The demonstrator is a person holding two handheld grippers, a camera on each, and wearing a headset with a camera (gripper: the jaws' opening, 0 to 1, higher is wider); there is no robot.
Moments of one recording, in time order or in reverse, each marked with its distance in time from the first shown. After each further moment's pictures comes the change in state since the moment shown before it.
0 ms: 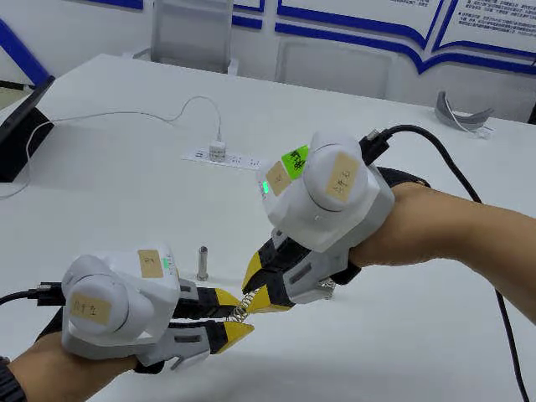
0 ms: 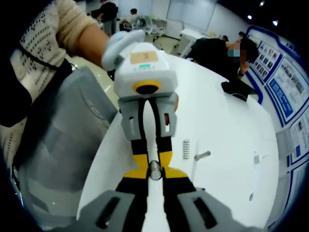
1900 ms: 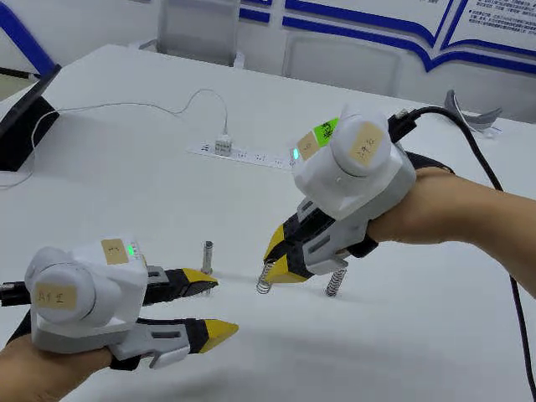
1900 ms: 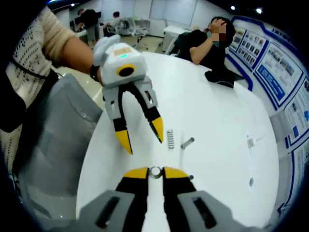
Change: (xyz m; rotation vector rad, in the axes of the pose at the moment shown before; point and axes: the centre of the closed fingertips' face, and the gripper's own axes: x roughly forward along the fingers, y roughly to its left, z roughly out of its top) left arm -0.023 0.026 -0.021 -0.143 -0.026 0.117; right arm -0.013 -0.036 -0.028 0.132 0.011 -0.065
